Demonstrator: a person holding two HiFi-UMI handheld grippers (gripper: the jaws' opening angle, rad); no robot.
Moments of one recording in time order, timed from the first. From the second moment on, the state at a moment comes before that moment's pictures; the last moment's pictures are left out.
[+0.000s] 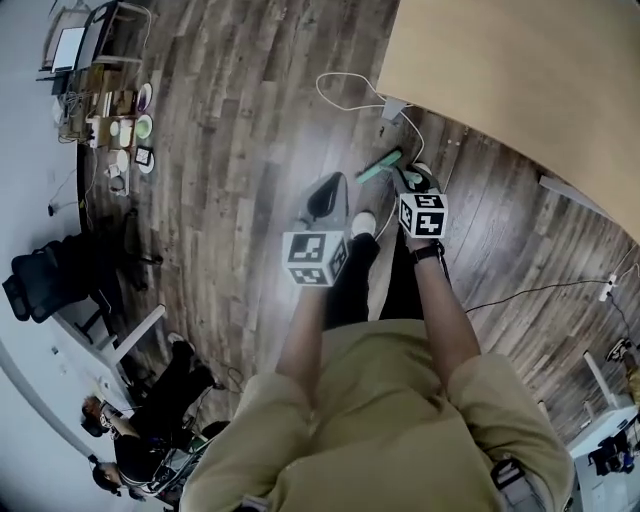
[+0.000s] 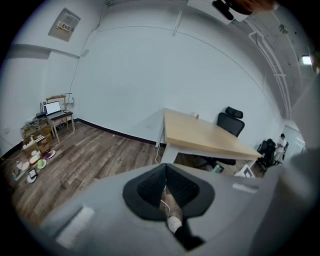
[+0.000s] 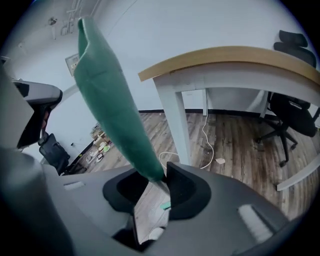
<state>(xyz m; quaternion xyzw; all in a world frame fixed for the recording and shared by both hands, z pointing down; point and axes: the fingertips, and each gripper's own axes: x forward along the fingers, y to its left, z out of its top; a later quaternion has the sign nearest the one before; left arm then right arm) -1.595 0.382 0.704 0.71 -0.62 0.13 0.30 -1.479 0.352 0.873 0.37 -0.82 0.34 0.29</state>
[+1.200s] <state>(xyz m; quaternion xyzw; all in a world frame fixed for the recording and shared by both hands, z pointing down) -1.597 0.346 0.783 0.70 -0.62 0.14 0.32 -1.564 0.236 0.940 0.32 -0.85 0.34 0.24</state>
